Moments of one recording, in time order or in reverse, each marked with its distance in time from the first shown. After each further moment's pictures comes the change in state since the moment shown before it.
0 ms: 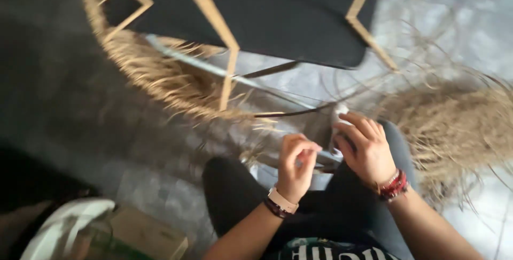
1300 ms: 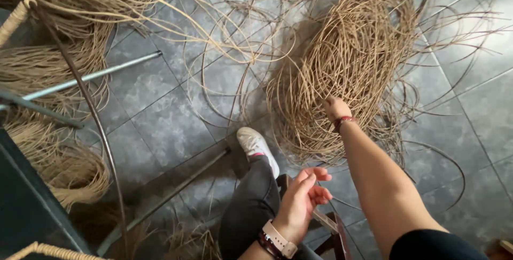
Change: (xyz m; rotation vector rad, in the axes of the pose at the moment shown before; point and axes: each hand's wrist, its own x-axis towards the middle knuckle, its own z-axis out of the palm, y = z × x) left_hand -0.027 -0.074 0.374 -0.381 -0.821 -1.413; right_hand -0.328 0.467 0.193 0.433 -0.329 1.670
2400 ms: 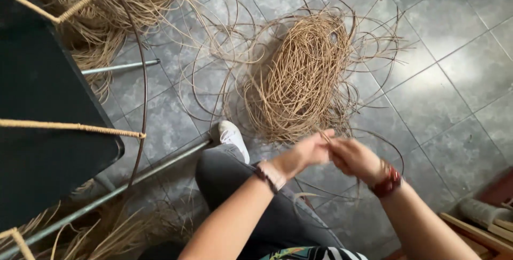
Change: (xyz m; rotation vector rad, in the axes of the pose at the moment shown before) left_hand -0.107 -0.040 0.081 1.028 -0.820 0.282; right_hand -0.442 0.030 -0.150 1.010 -0.286 -0.210
